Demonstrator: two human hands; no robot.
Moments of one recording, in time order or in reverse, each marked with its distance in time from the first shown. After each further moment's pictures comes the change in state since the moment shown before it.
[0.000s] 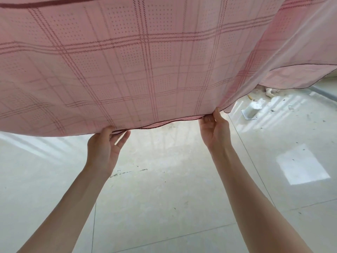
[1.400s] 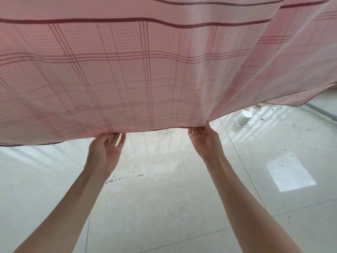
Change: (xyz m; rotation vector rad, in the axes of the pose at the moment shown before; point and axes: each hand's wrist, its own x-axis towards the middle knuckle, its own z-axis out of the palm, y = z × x) left_hand 0.021 -0.010 -0.013 -0.288 -0.117 -0.113; right_hand -0.011 0.008 -0.008 -0.041 0.053 0.151
